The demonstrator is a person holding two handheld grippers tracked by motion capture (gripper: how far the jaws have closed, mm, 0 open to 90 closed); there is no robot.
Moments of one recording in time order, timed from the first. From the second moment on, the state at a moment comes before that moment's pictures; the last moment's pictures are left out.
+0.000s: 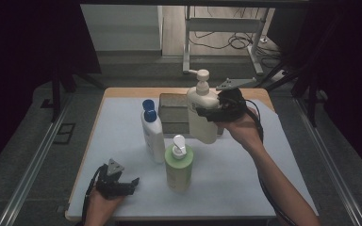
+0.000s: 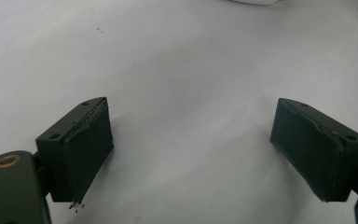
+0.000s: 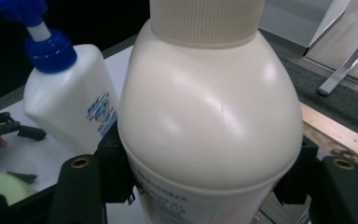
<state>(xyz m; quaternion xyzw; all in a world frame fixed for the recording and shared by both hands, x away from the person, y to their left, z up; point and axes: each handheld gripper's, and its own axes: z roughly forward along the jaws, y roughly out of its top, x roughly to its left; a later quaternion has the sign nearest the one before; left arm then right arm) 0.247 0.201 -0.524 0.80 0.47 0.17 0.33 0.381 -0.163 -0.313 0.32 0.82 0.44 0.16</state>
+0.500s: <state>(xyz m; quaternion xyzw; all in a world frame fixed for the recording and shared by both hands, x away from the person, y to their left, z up) 0.247 0.201 -0.524 0.80 0.47 0.17 0.33 0.407 -0.141 -0.310 0.33 0.81 0.44 0.18</state>
